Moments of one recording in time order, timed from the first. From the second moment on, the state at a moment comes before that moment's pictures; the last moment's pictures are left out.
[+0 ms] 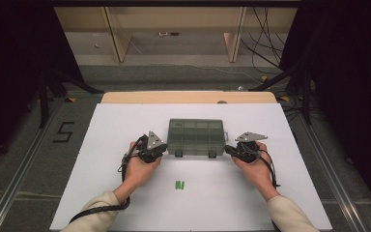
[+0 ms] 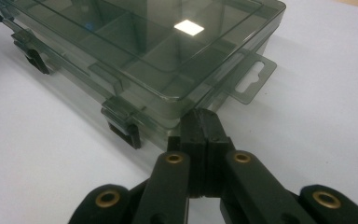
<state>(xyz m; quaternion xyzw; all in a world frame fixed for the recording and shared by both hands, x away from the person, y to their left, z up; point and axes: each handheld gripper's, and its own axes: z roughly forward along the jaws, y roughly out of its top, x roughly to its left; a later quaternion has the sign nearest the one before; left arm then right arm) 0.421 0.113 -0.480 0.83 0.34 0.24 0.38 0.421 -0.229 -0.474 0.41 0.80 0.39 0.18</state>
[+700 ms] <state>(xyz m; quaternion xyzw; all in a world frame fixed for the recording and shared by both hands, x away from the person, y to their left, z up) 0.420 0.114 -0.468 0.81 0.35 0.24 0.41 0.418 -0.227 -0.463 0.40 0.79 0.41 0.20</state>
